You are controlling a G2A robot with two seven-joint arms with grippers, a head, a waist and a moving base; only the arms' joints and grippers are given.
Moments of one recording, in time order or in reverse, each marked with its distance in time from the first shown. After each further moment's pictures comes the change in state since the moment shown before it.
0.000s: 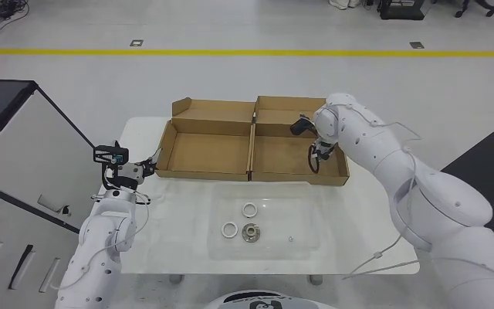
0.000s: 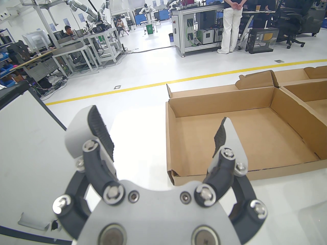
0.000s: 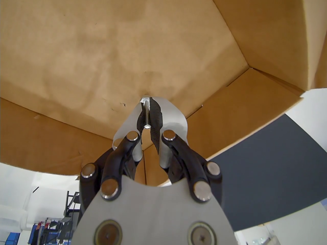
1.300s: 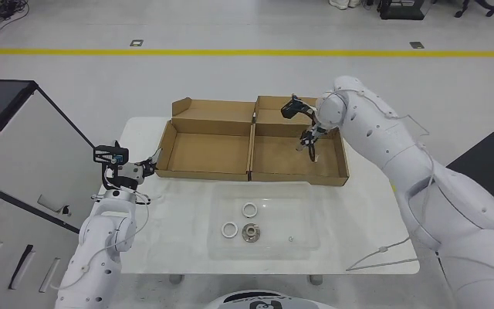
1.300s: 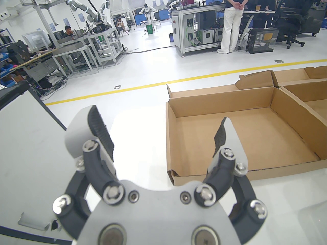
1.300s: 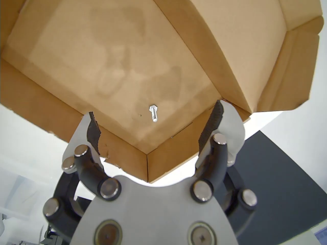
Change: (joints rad) left arm 0.000 0.000 0.000 0.000 0.000 0.000 0.000; right arm -0.008 0.082 0.194 -0.261 -0.021 -0.045 0.017
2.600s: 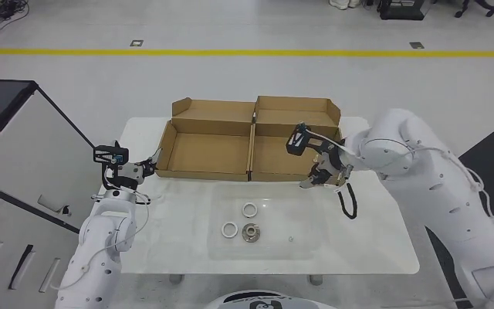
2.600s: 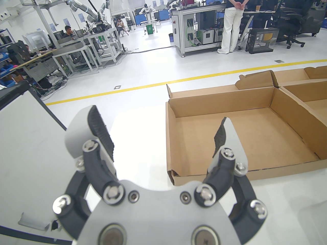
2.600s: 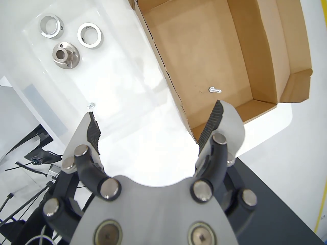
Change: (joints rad) left arm 0.000 0.000 0.000 0.000 0.000 0.000 0.000; right arm -0.499 0.353 0.487 -1.032 0.089 0.026 0.222
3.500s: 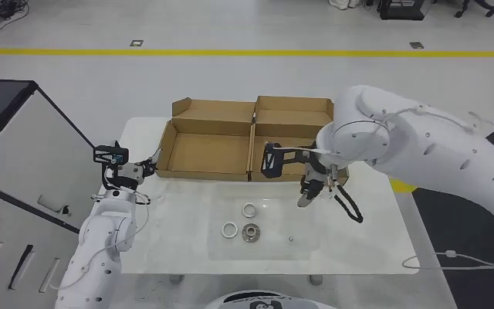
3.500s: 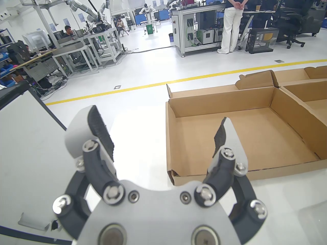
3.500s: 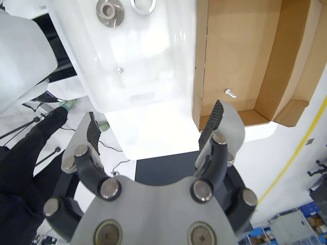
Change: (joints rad) left arm 0.000 0.000 0.000 0.000 0.000 0.000 0.000; right arm 0.772 0.051 -0.798 0.018 0.470 0.054 0.000
